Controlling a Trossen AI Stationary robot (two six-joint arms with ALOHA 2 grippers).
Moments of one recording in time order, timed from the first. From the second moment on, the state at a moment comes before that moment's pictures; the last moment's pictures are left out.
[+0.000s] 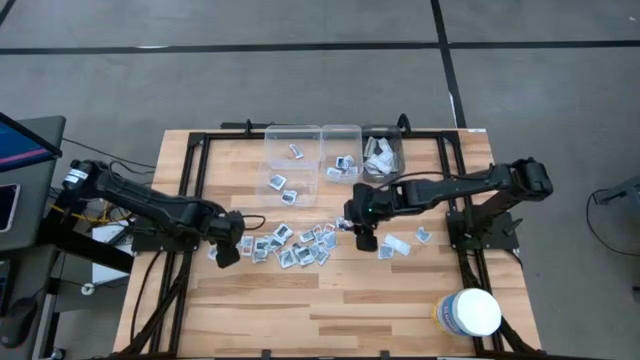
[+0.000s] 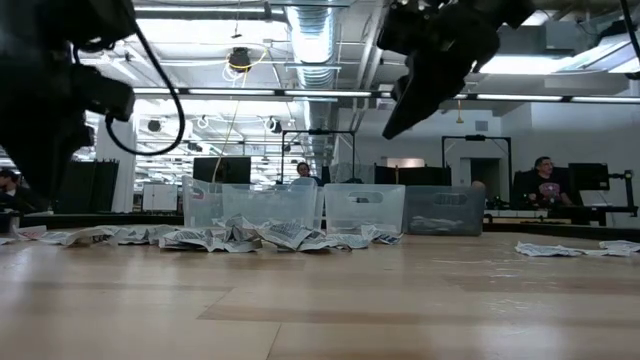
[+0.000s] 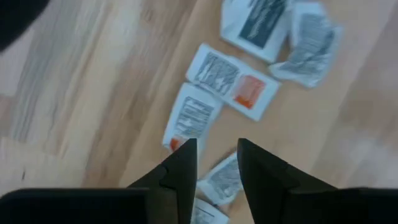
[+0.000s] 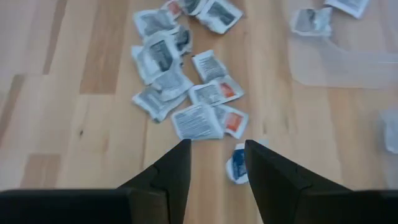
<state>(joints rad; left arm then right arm) -0.30 0.89 0.55 -0.86 -0.07 -0.64 0.07 1.49 1.01 -0.41 0.02 0.03</state>
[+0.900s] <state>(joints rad) -0.30 0.91 0.35 -0.68 -0.09 -0.64 0.14 1.49 0.99 -0.44 0.00 0.09</state>
